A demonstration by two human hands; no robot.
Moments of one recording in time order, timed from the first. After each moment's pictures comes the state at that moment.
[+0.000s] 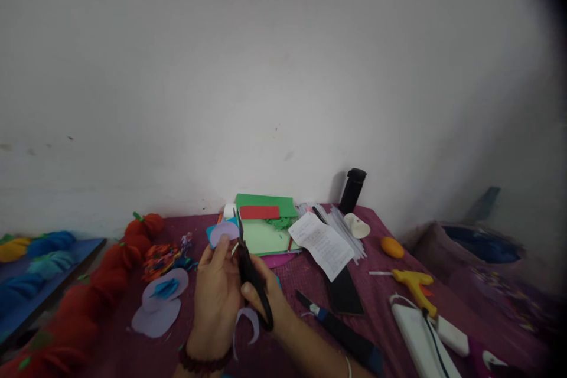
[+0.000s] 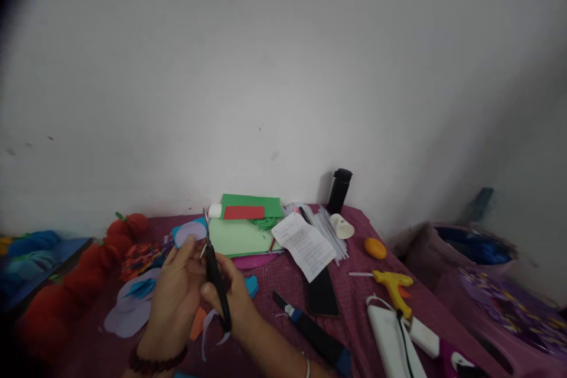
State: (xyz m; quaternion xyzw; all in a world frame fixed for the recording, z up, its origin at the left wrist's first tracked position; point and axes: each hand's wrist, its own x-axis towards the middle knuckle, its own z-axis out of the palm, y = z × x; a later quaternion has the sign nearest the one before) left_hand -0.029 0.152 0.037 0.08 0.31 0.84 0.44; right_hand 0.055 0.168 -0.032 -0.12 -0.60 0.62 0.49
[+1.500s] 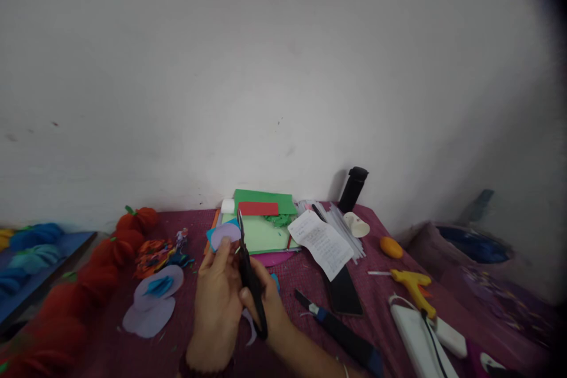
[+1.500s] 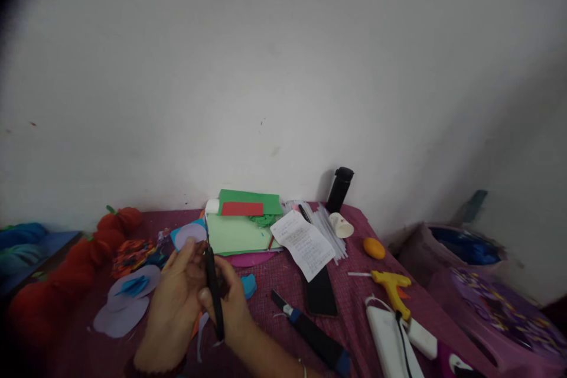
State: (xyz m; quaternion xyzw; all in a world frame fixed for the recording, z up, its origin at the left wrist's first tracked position) left_hand -0.029 0.150 0.028 0.06 0.32 0.82 0.48; right_hand 0.042 0.165 -0.056 -0.15 -0.56 0.60 0.55
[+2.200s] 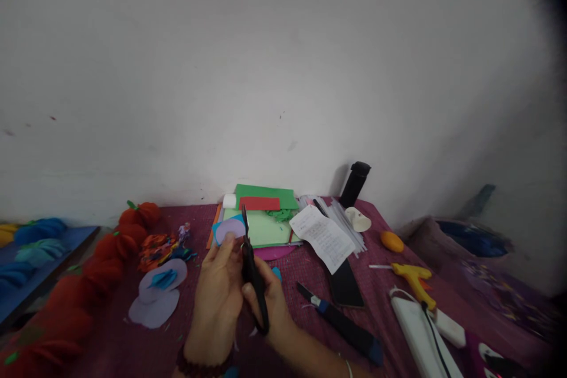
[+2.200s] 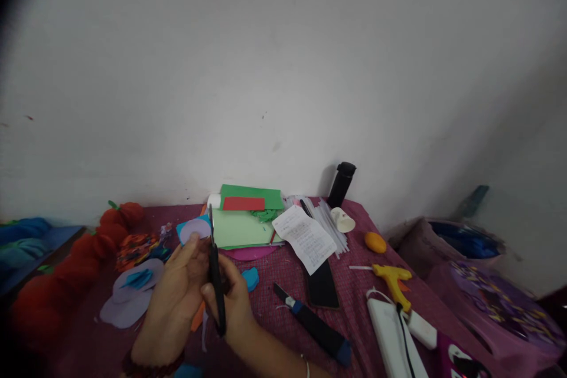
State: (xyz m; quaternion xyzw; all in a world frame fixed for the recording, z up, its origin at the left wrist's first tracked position) left_hand -0.036 0.152 0.027 0.05 0.31 0.79 0.52; right_hand 0.047 0.157 -0.051 -0.19 -0.58 0.59 0.53
